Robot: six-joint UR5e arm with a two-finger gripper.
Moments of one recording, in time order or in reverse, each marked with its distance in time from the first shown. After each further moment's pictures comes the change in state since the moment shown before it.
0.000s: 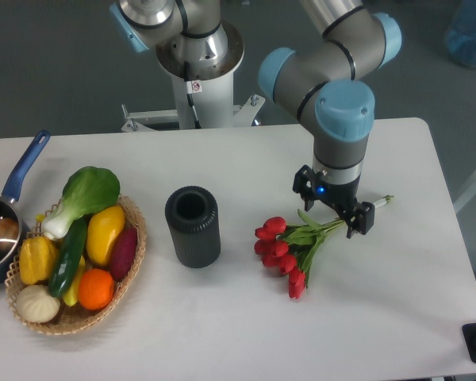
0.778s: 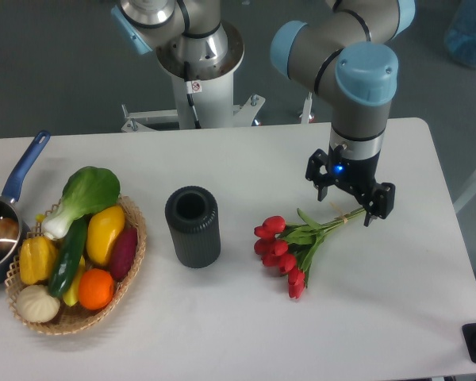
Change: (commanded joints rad) arm 0.051 0.003 0.025 -0.034 -0.063 0.008
